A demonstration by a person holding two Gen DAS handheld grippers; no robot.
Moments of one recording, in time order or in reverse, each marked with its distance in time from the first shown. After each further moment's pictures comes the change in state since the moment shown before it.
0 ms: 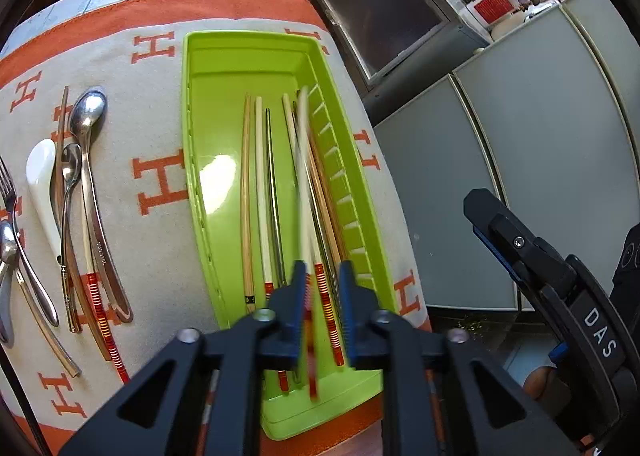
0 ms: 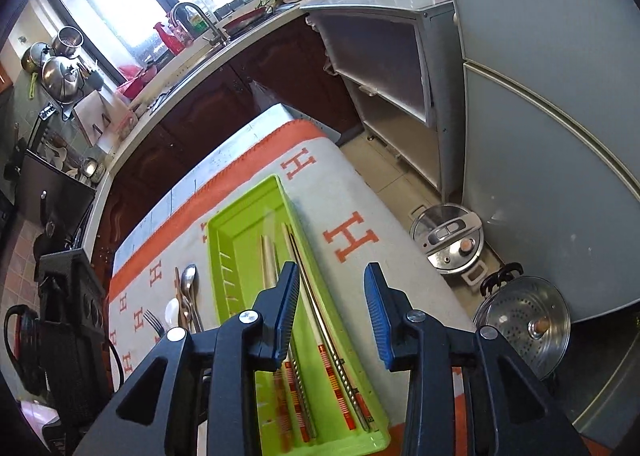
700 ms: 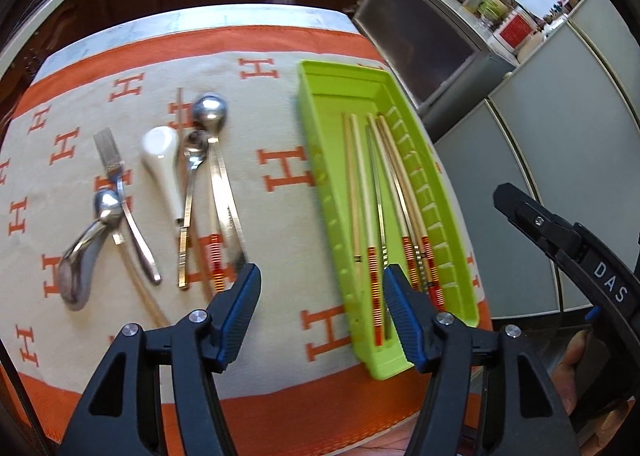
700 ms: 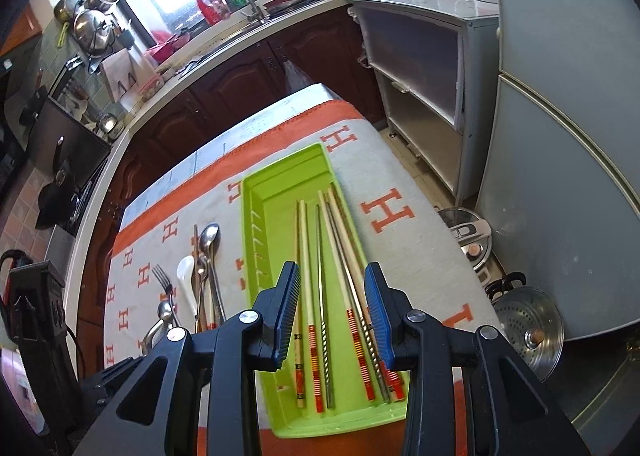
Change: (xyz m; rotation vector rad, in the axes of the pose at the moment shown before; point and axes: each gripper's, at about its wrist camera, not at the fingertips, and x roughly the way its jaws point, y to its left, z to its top) left arm -0.066 0.050 -0.052 -0.020 -0.158 0.180; right arm -0.018 0.039 -0.037 -0.163 0.023 0.027
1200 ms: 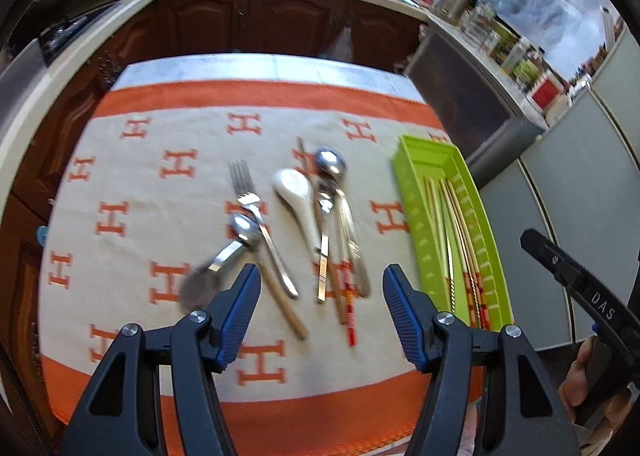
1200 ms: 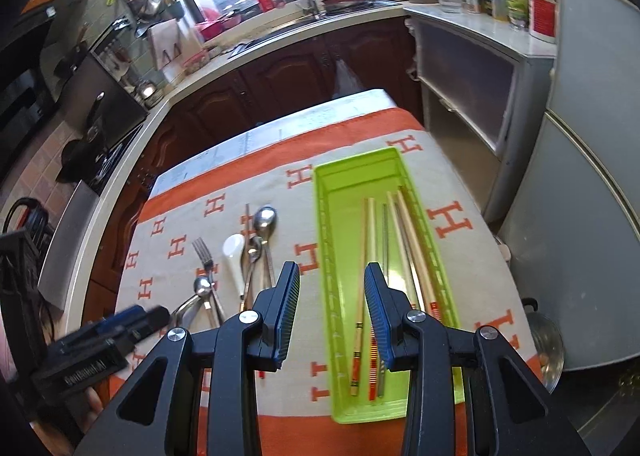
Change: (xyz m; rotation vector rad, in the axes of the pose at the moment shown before) left arm -0.093 0.103 -0.005 -0.091 -0.176 0.090; right arm -0.023 0.079 -0.013 -0.170 -0.002 0.069
